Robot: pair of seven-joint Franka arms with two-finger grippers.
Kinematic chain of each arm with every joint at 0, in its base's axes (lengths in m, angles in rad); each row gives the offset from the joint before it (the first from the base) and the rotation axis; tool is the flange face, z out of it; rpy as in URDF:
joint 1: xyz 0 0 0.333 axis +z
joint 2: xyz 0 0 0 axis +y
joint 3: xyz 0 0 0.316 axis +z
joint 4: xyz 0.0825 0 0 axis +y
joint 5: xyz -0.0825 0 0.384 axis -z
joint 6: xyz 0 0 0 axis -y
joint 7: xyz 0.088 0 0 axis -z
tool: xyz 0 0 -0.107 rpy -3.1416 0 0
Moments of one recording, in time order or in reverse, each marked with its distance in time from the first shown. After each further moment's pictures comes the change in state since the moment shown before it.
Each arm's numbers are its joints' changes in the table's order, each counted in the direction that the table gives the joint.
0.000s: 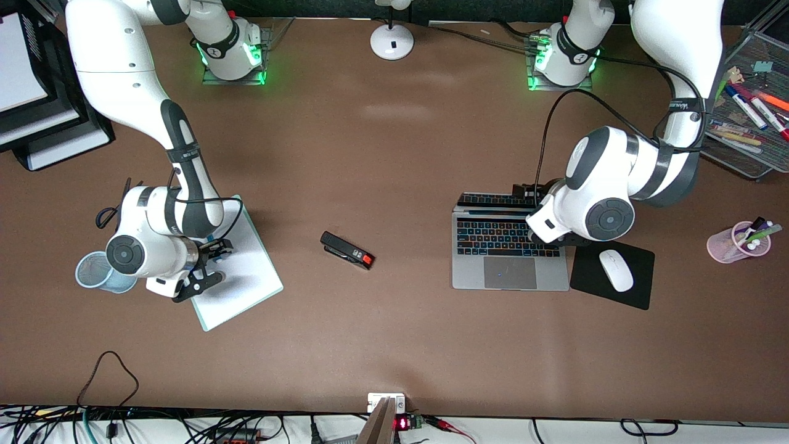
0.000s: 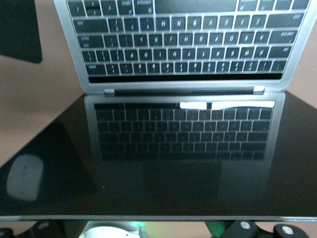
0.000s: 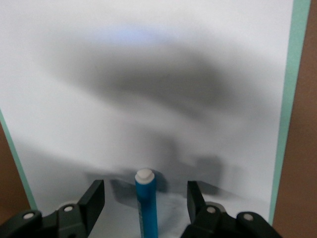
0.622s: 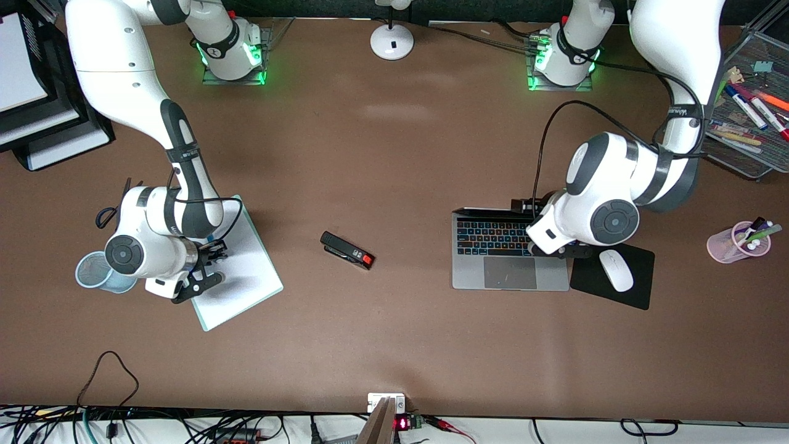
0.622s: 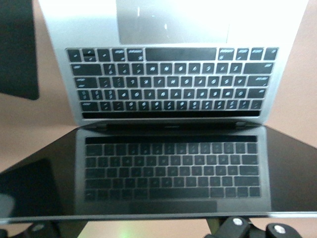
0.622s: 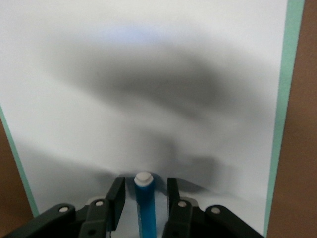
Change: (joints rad) left arm 0.002 0.055 0.005 -0.064 0.027 0.080 -0.001; right arm 0.000 0.000 0.000 -0.006 0.000 0.004 -0.005
